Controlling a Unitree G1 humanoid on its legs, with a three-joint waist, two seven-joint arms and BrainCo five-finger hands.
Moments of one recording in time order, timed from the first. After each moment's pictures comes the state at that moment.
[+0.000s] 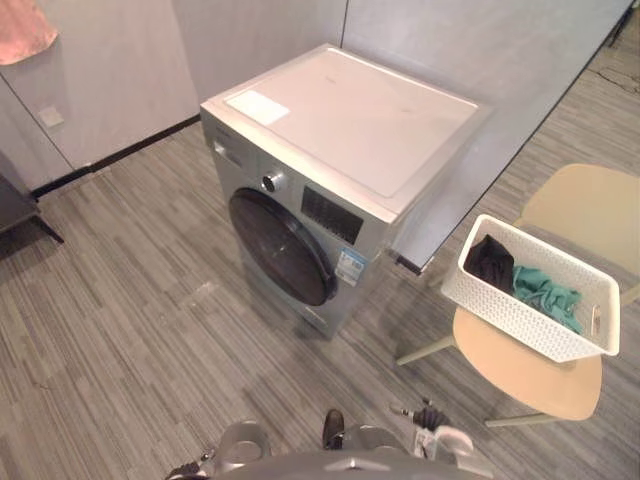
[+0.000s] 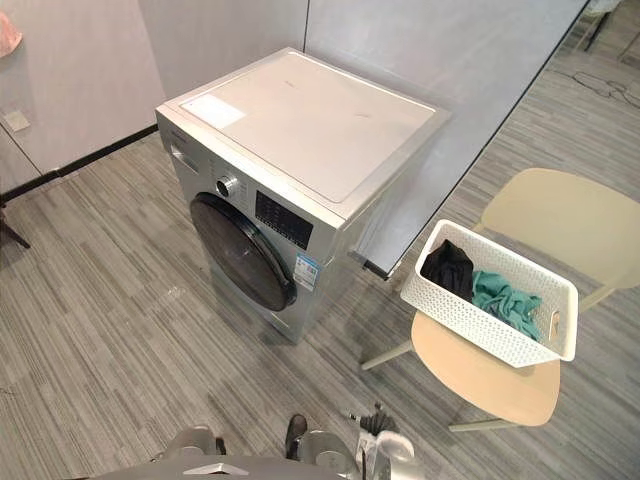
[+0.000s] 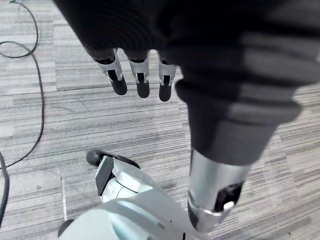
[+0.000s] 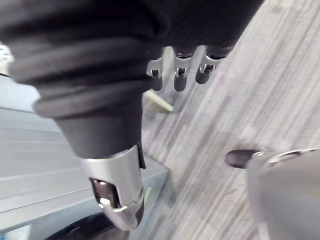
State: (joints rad) left arm 0.14 0.00 0.52 1.03 -0.10 0.16 0.19; right arm 0.11 -0.07 -0.23 0.62 0.04 0.14 -0.05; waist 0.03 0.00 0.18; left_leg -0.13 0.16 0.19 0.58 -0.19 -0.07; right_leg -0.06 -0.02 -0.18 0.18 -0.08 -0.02
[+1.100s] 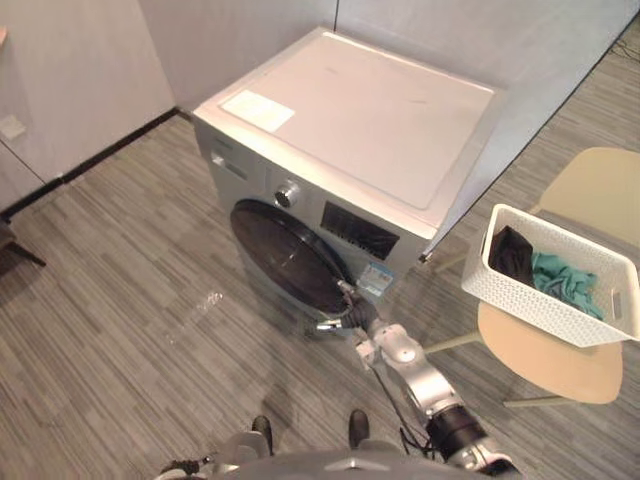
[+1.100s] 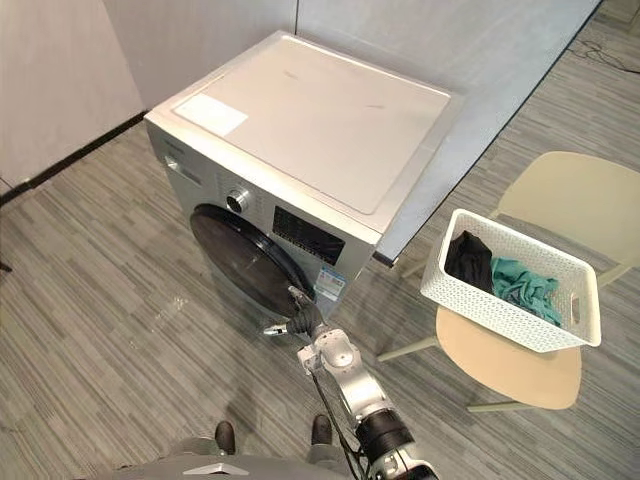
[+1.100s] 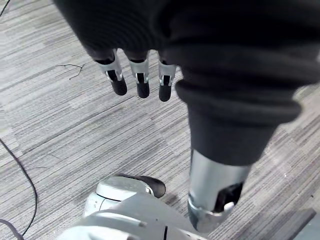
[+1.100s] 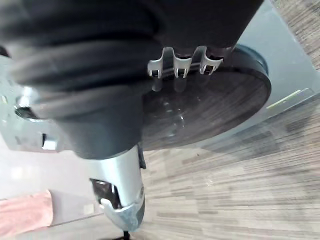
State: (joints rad) left arm 0.13 0.08 0.33 1.03 -0.02 0.20 0.19; right arm -0.16 -0.18 0.34 0.33 0.00 0.12 0.08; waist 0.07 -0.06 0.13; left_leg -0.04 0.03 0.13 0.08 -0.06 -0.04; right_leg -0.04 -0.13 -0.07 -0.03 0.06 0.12
